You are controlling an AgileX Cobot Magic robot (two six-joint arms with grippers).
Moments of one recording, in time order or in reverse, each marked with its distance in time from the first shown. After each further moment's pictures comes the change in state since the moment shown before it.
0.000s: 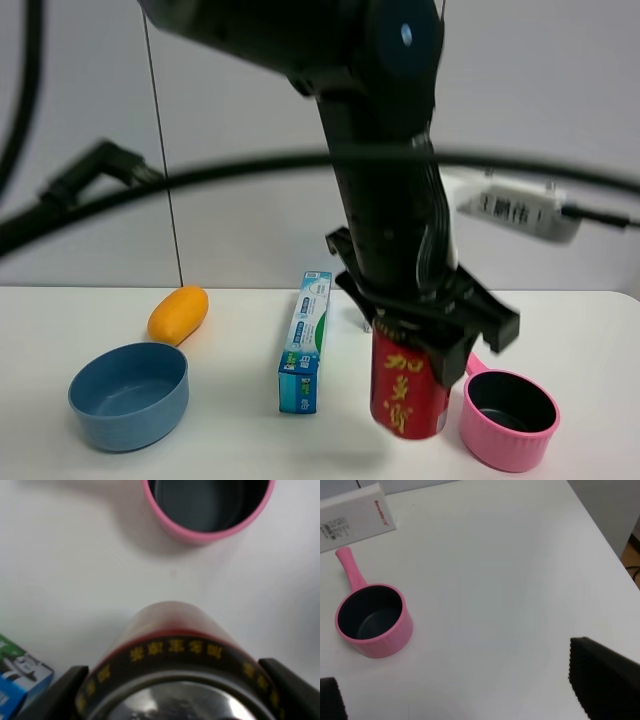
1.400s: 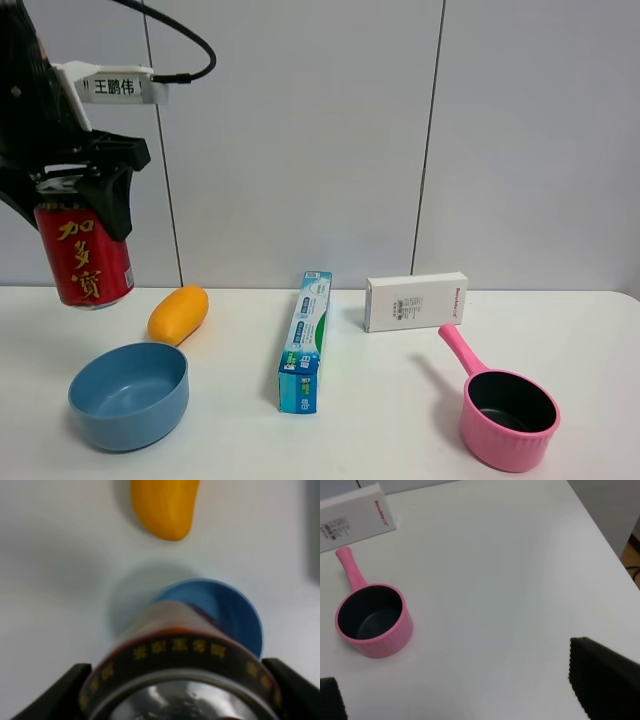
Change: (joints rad) left arm 0.643 -0.407 0.366 0.059 0.090 -0.199; right arm 0.000 0.000 0.000 0.000 0.000 0.000
